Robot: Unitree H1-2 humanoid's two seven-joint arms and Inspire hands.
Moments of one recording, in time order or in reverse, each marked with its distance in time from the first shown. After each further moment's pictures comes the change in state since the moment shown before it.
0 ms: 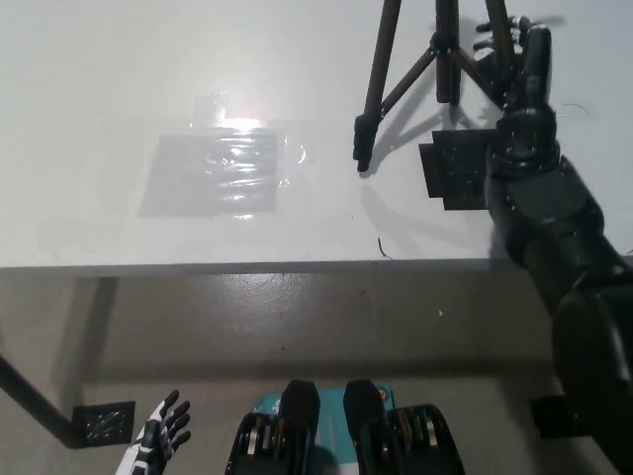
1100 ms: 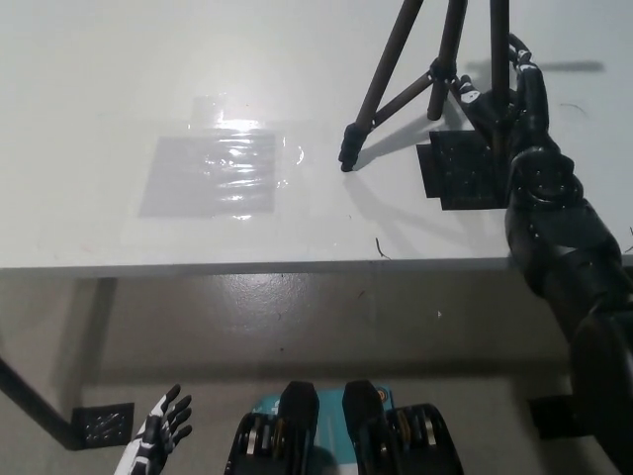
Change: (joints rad) left_arm -0.011 0.001 0.001 0.001 0.002 -0.007 0.000; right_arm 0.070 -0.044 0.022 0.011 0.152 -0.089 0.280
